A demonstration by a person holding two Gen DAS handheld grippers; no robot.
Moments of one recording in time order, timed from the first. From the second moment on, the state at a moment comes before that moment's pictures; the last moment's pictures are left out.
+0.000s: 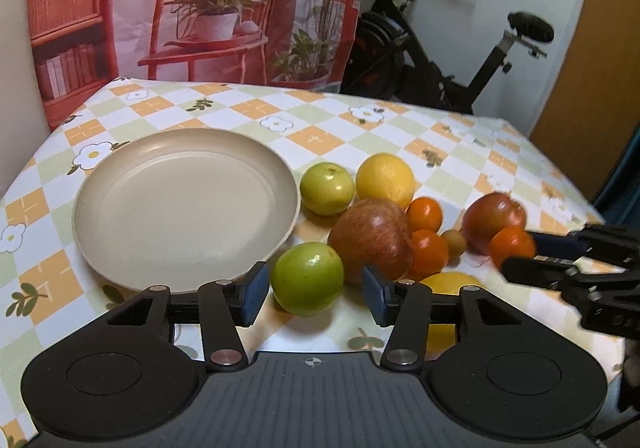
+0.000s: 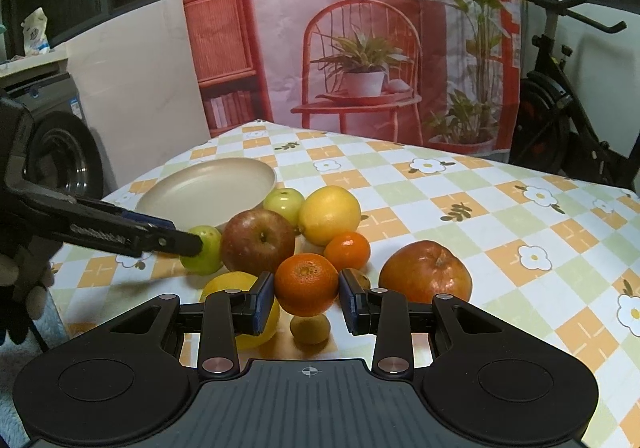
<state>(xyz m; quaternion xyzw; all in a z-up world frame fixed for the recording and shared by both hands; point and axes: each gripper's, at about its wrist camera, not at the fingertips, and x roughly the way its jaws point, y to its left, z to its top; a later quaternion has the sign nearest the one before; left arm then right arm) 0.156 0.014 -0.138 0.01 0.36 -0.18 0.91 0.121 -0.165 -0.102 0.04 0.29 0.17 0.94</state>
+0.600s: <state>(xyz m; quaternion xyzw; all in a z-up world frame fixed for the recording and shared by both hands) 0.153 0.003 -0.152 0.09 0.35 -0.17 0.92 0.122 -0.167 -0.105 0.04 0.30 0.17 0.94</state>
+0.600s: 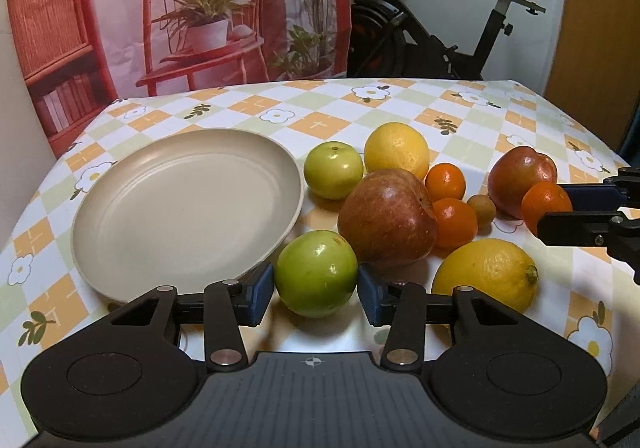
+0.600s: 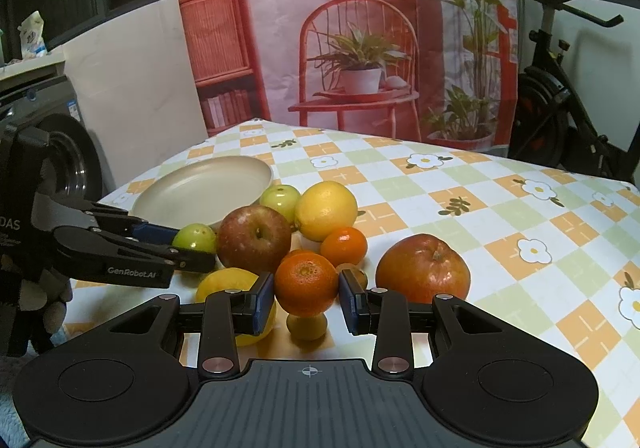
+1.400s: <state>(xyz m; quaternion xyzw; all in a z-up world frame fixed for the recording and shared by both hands) 0.171 0.082 -0.035 0.06 0.27 -0.10 0.96 0.203 -0.135 -0.040 0.03 0.24 0.22 0.94</state>
